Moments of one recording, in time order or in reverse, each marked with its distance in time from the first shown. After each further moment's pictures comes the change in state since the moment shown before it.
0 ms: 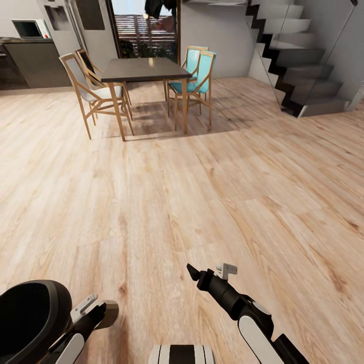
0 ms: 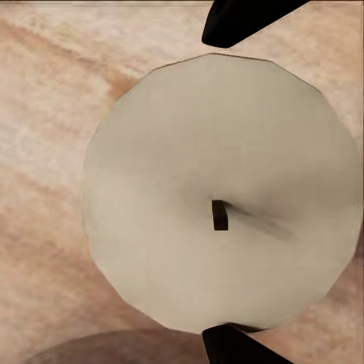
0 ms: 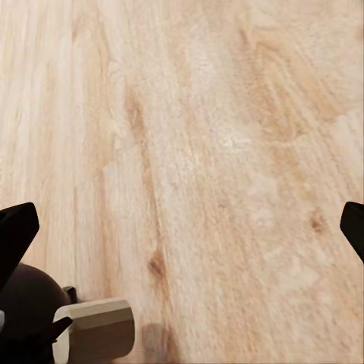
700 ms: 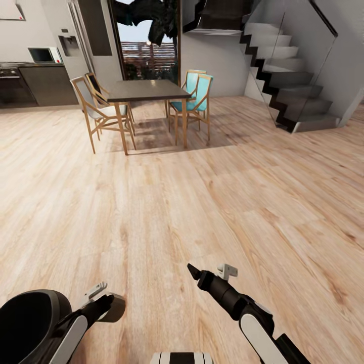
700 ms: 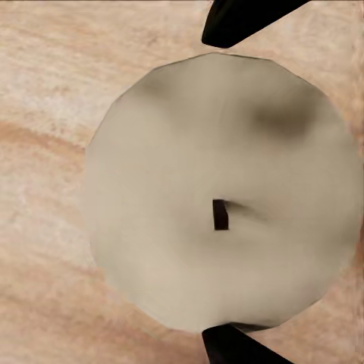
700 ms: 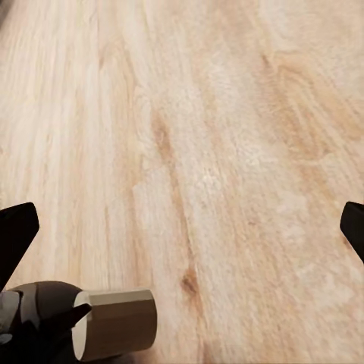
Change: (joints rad) left arm 0.004 -0.003 -0.007 -0.230 -0.057 0.293 0.117; right arm 0.000 -0.002 -0.008 0.005 -0.100 0.002 -0.009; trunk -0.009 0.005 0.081
